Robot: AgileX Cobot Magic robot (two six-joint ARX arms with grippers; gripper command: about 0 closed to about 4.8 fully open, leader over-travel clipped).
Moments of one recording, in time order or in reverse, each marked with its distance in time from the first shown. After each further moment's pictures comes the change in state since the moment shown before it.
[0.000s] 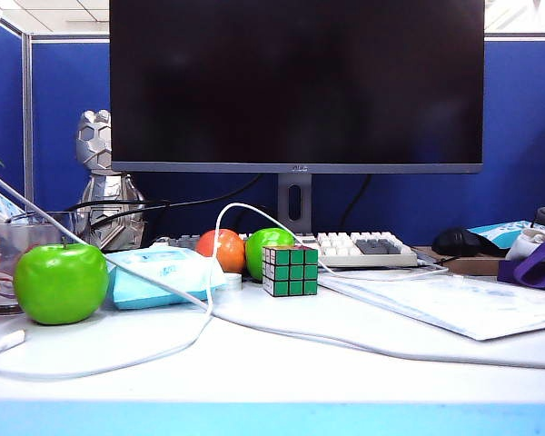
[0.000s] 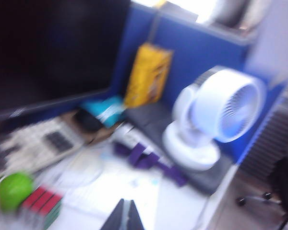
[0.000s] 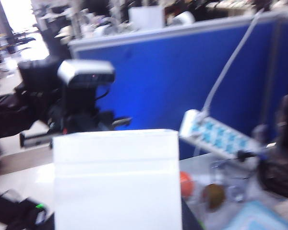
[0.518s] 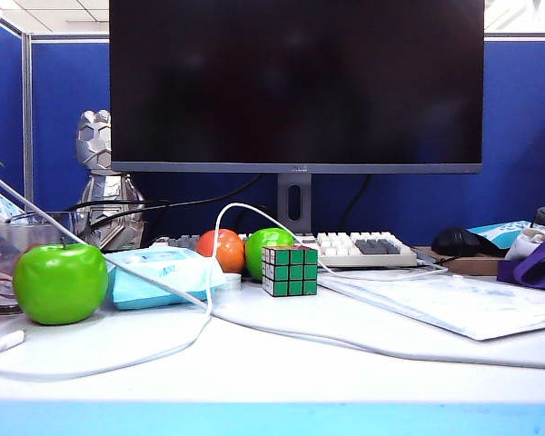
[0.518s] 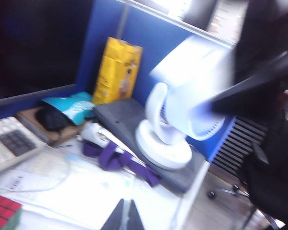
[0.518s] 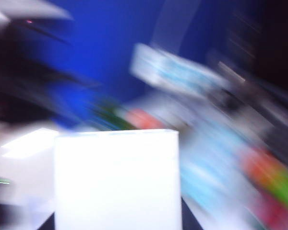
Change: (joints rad) left arm -0.149 0.095 0.001 0.096 -0.043 -0.055; right arm 0.005 0.039 0.002 -0.284 0.305 -0.078
